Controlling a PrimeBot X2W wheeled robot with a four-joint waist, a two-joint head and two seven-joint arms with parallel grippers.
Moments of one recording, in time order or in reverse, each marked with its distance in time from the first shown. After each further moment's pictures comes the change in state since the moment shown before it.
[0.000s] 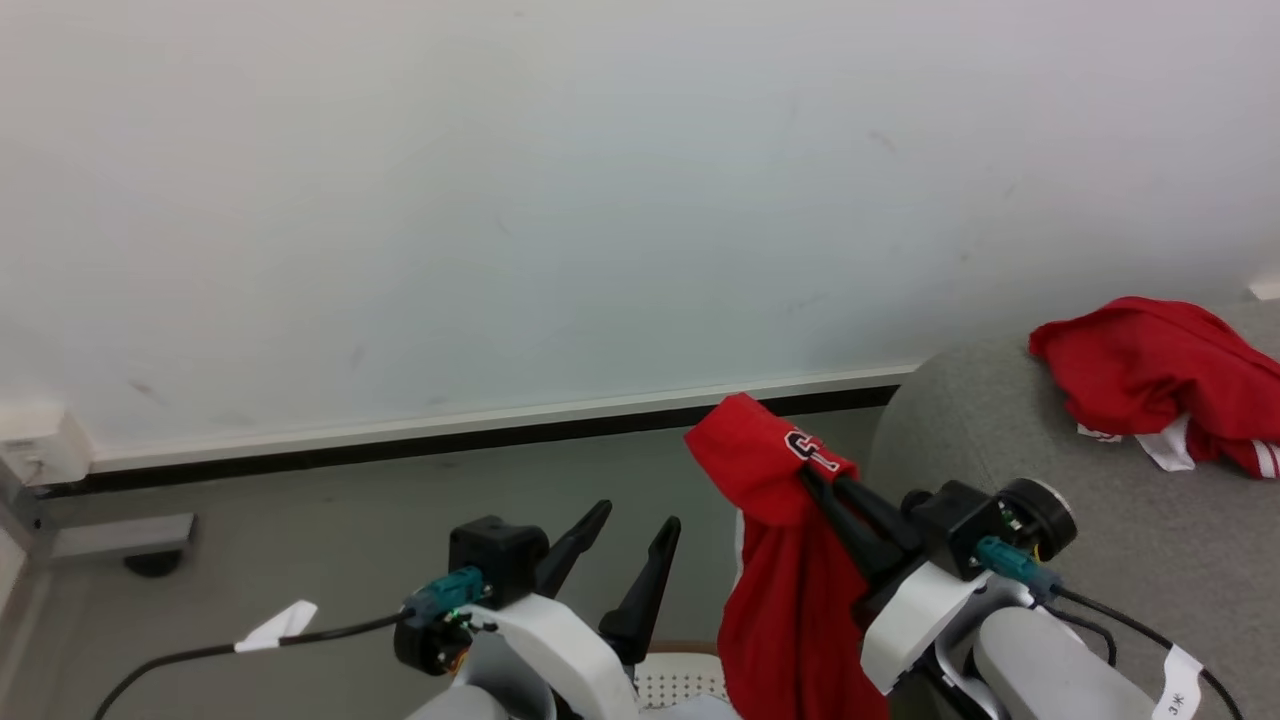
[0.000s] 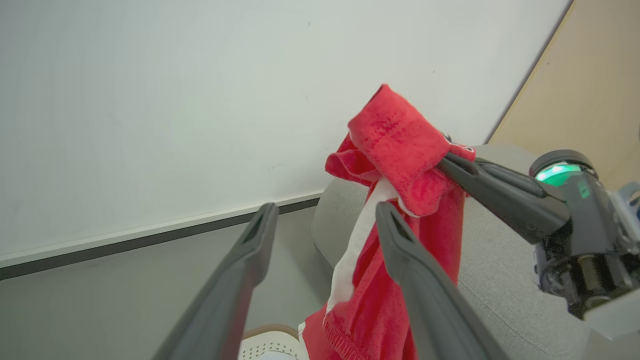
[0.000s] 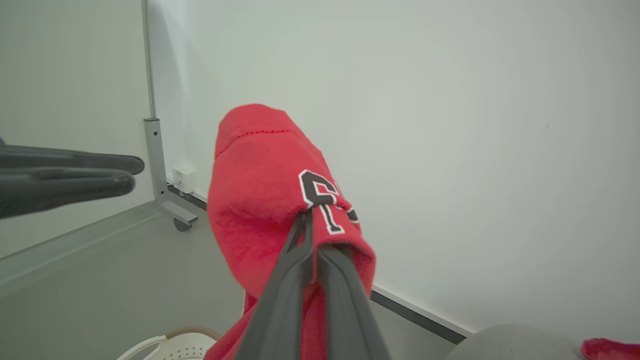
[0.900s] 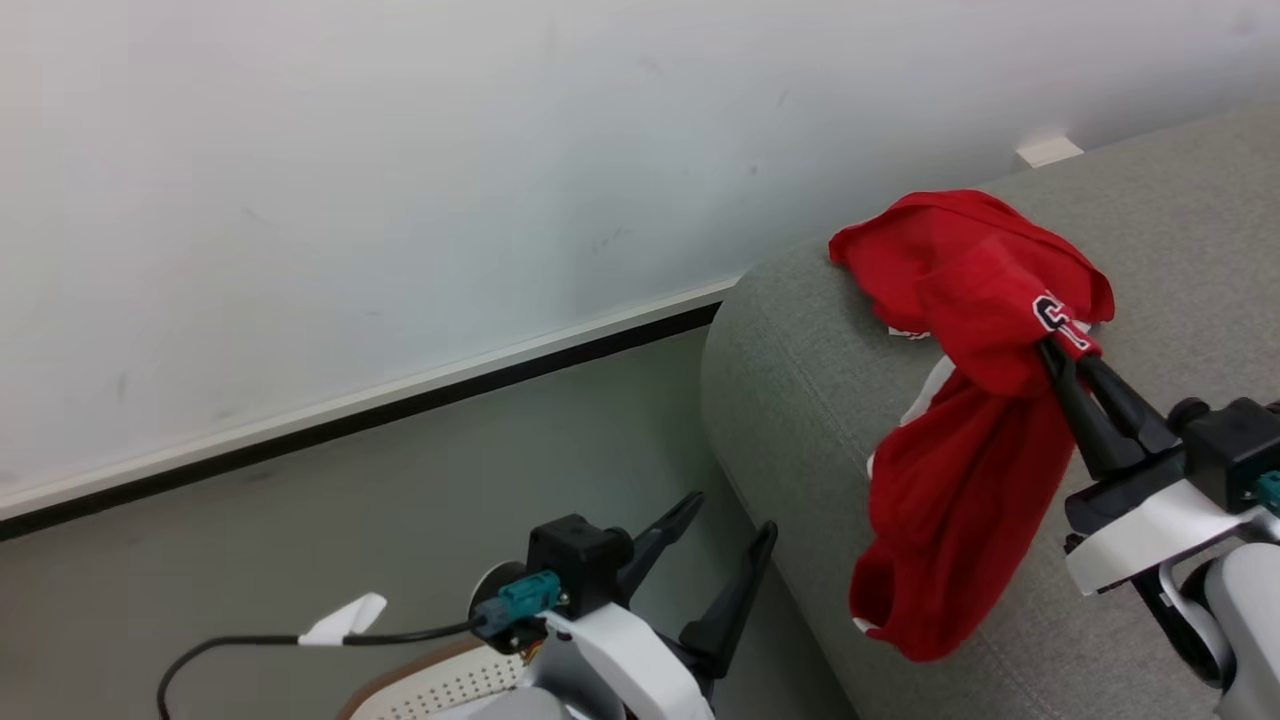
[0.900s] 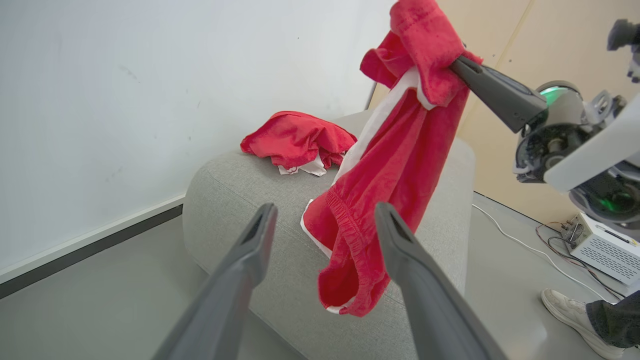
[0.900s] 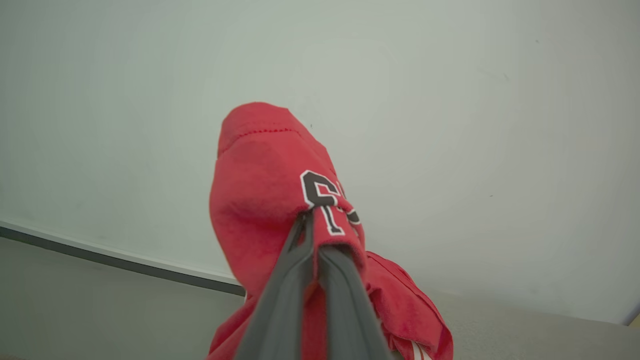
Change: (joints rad) left arm -0.039 -0.049 -0.076 -0.074 0.050 -0.016 -0.006; right arm 0.066 -0.242 -0.320 -0.291 -0.060 0.000 0.042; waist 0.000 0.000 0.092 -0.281
